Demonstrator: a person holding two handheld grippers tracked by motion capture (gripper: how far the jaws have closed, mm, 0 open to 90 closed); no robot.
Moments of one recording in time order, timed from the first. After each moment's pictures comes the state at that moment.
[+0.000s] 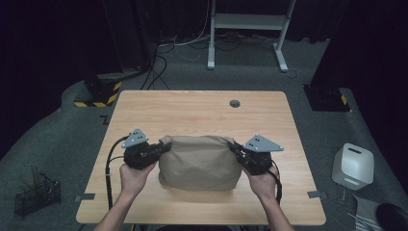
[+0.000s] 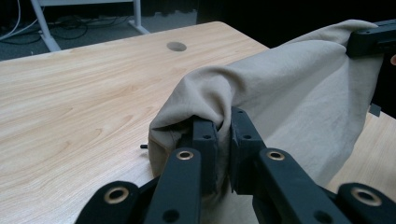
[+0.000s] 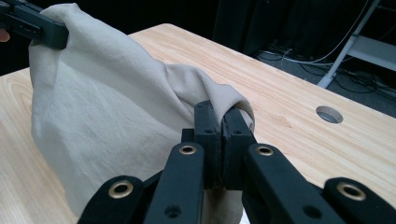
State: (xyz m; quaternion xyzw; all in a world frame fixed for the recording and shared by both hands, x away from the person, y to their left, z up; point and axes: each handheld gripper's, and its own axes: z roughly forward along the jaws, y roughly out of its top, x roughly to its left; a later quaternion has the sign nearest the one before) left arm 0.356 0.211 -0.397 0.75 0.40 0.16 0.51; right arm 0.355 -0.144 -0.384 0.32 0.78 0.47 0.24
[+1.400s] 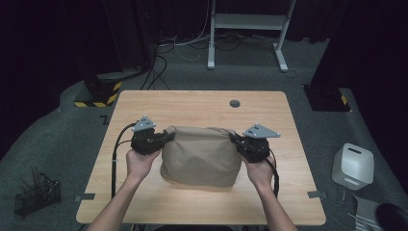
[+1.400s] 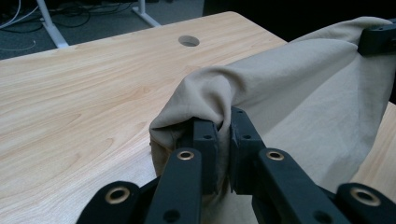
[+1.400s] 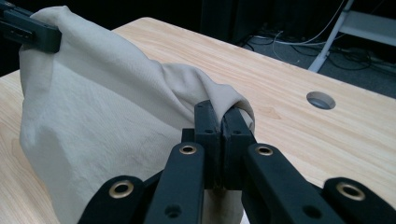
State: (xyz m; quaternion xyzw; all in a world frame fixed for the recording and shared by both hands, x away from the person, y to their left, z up) left arm 0.400 0.204 -0.398 0.76 0.41 0.15 0.48; right arm 0.391 -0.144 -0.390 0.37 0.77 0.46 0.22
